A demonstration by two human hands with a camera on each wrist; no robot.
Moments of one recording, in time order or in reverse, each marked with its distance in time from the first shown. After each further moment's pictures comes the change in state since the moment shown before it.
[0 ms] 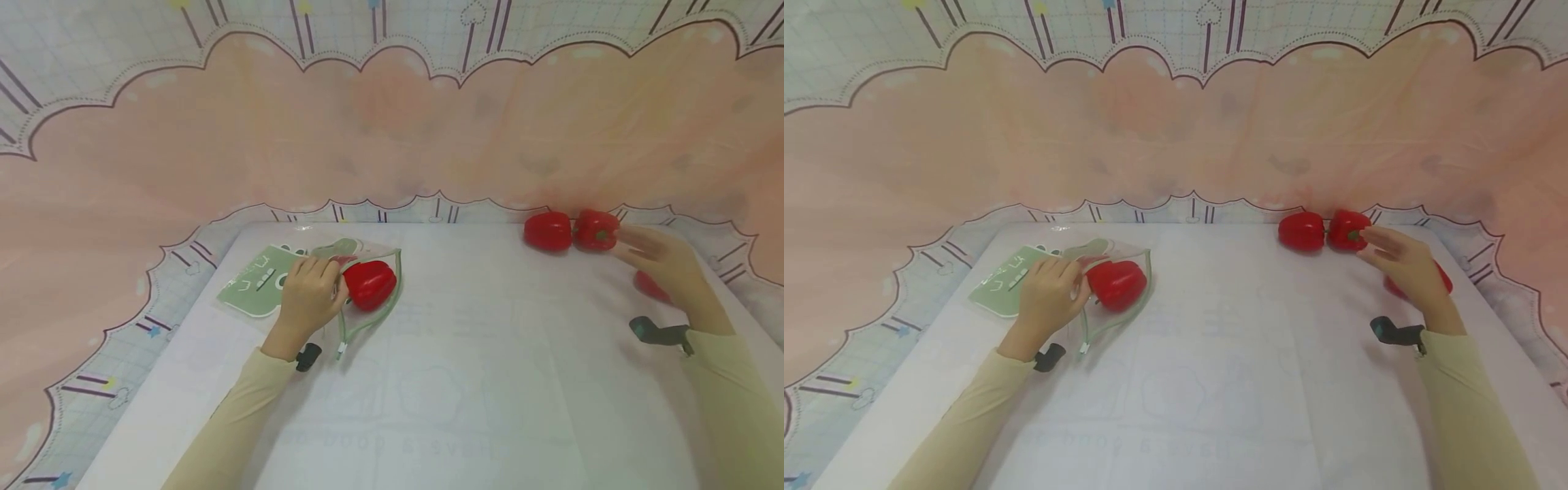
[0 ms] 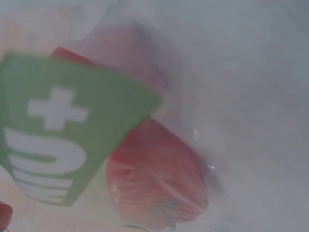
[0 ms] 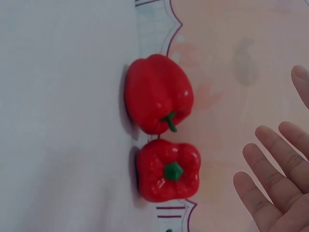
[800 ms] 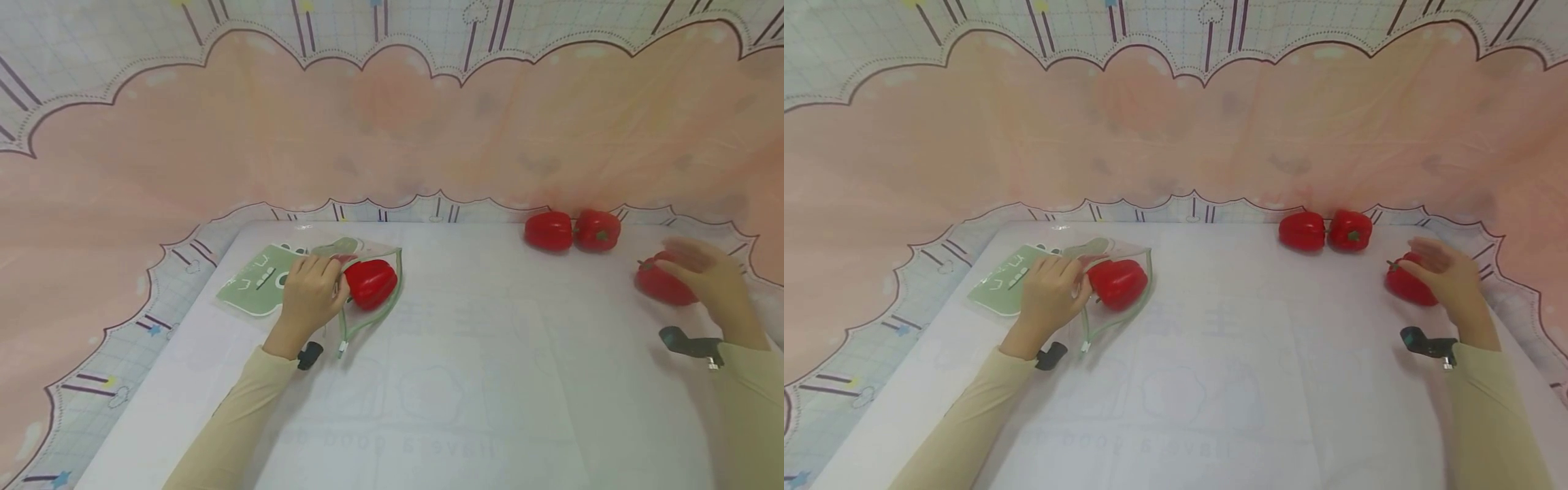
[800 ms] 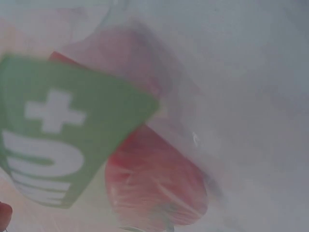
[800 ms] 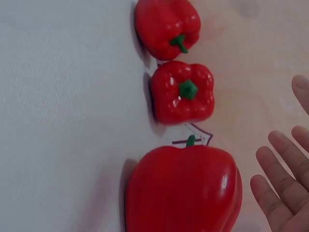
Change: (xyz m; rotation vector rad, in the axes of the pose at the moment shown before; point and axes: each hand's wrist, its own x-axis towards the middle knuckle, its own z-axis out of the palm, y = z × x) left_hand 0.000 0.000 0.004 -0.023 0.037 -0.010; right_hand -0.021 0.044 -0.016 0.031 0.136 0.216
